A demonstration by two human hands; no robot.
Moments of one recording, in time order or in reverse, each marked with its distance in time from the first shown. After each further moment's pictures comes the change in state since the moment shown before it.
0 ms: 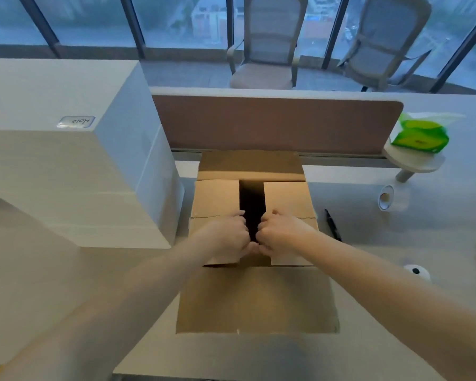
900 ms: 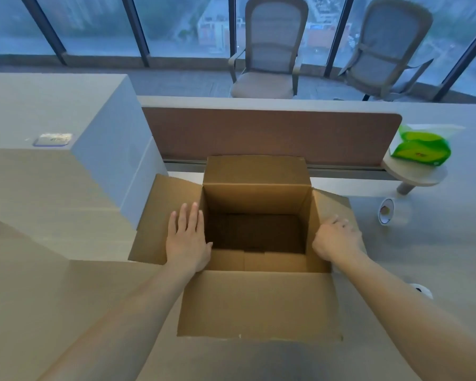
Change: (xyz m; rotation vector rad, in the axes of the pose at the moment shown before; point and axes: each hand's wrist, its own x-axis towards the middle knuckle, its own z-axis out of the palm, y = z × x) left_hand 0.005 -0.031 0.061 -0.100 0.093 -0.815; right_hand -0.031 0.085 0.063 0.418 -0.069 1.075
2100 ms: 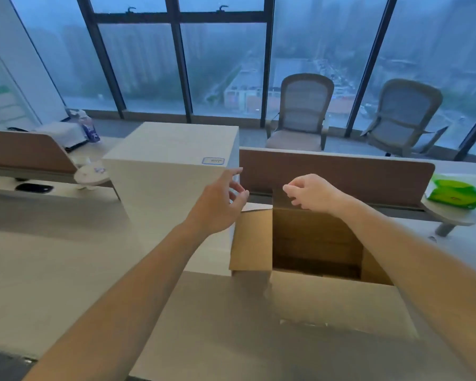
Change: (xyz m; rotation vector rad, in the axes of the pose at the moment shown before) left_hand -0.106 -0.167 -0.170 -1.005 0.485 0.243; right_hand -0.164 -0.162 -0.172 0.622 0.092 -0.688
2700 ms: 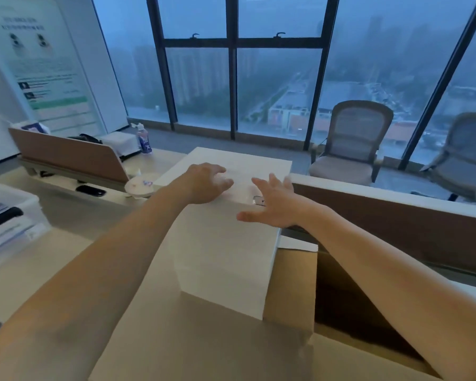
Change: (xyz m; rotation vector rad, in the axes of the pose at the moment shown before) left_hand 0.104 -0.092 -0.132 0.539 -0.151 -0.302; right_hand 0.089 -0.148 0.051 -0.396 -0.182 -0.310
